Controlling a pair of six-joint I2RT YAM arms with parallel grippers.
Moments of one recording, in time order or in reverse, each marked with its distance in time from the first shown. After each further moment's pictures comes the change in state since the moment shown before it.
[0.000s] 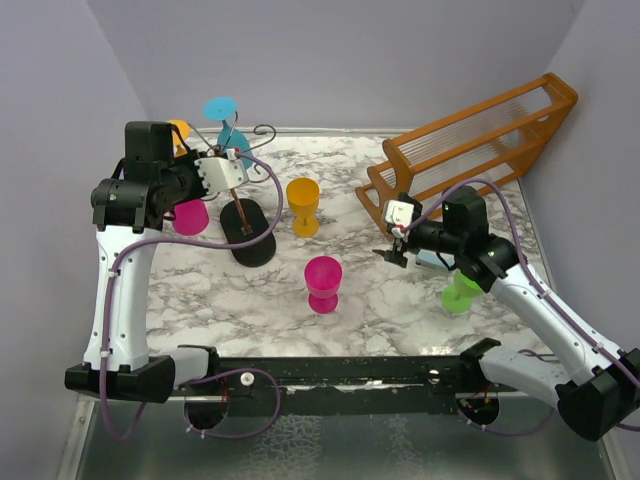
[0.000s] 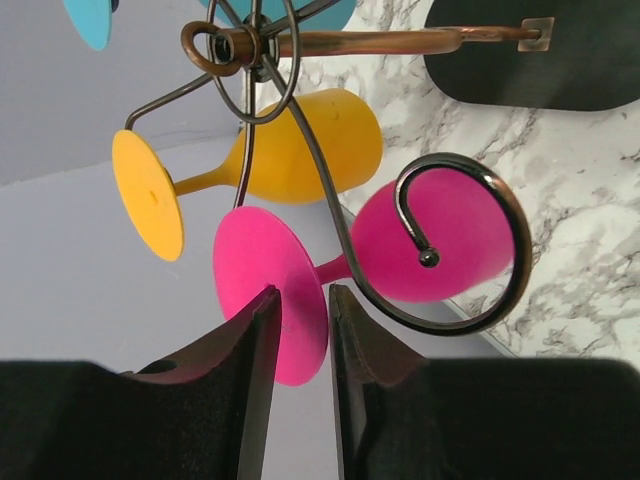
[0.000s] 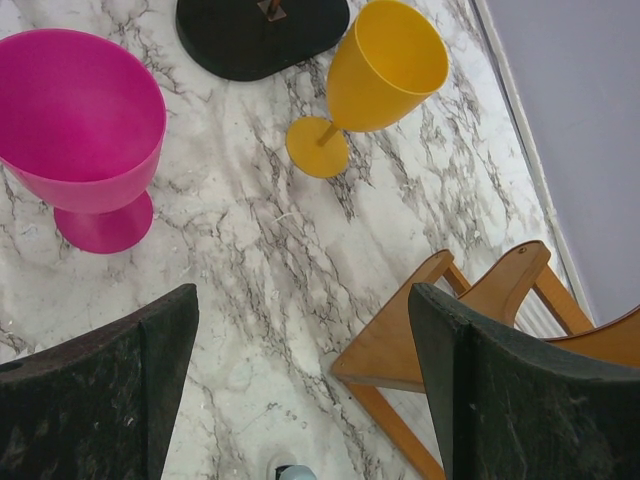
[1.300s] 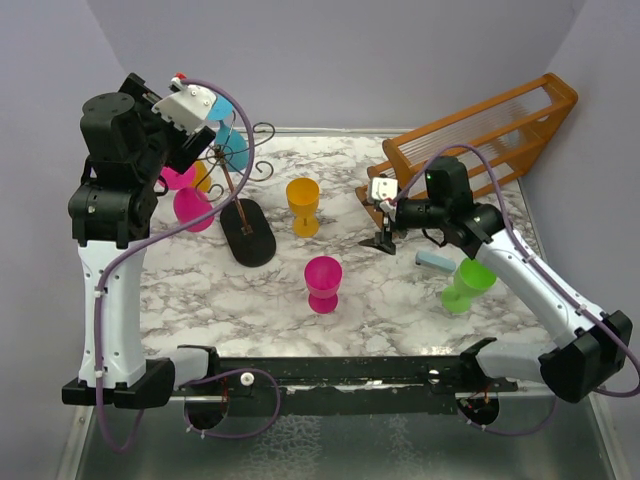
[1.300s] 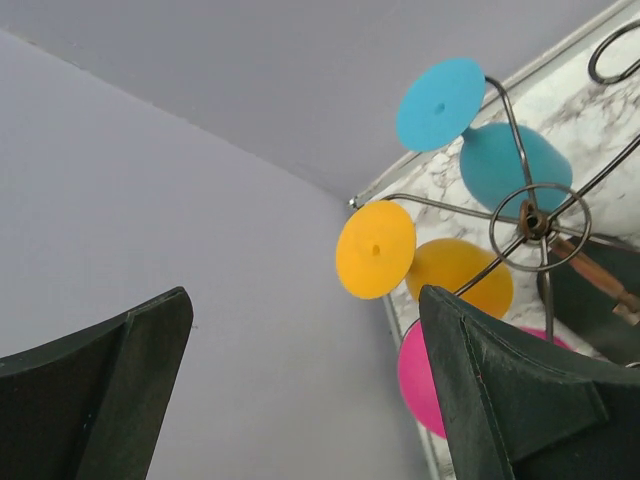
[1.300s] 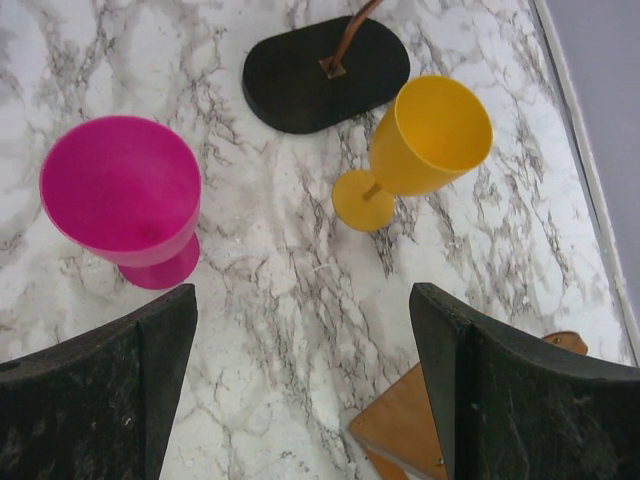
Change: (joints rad) left arm 0.003 -0.006 0.169 0.320 -0.101 -0.435; right arm 0.008 0.199 0.222 -0.132 -0.151 0.001
